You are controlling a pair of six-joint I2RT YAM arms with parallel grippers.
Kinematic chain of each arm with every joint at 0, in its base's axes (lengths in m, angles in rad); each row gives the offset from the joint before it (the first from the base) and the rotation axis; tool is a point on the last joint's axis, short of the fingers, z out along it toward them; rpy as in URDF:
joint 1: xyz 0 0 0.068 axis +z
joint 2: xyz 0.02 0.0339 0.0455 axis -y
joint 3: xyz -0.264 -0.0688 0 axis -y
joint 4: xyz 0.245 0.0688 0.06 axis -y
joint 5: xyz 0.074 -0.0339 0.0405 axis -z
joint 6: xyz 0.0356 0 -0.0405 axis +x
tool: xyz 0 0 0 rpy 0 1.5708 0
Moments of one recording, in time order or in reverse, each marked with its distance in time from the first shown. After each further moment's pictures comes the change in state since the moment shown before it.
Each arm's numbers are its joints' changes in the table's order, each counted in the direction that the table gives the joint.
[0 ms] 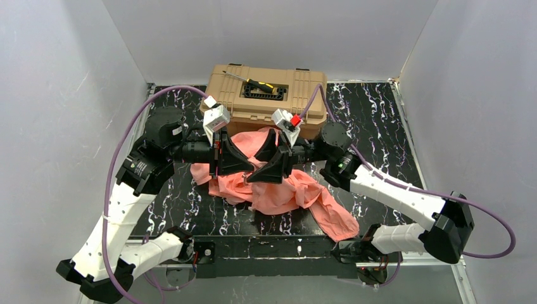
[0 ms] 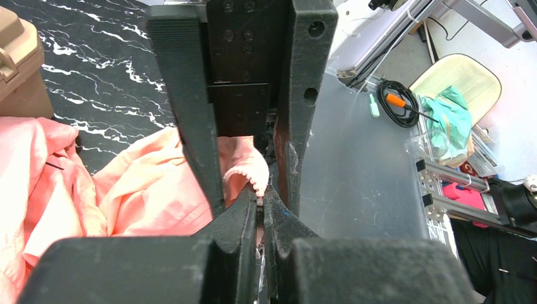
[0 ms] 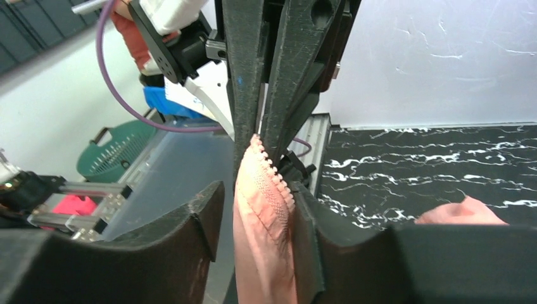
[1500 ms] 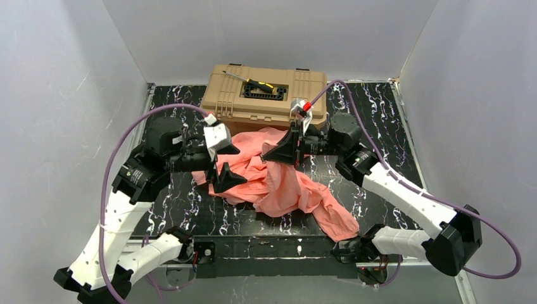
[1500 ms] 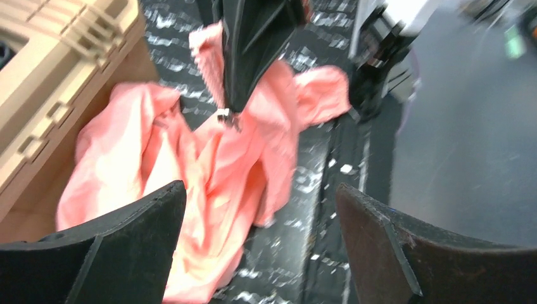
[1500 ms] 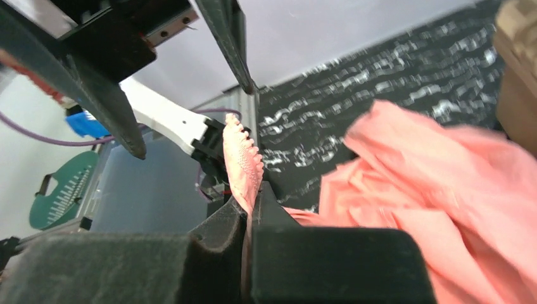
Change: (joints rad) left arm 0.007 0.047 -0.021 -0.131 -0.189 0.319; right arm -0.188 0.073 -0.050 -0.193 0.080 0.016
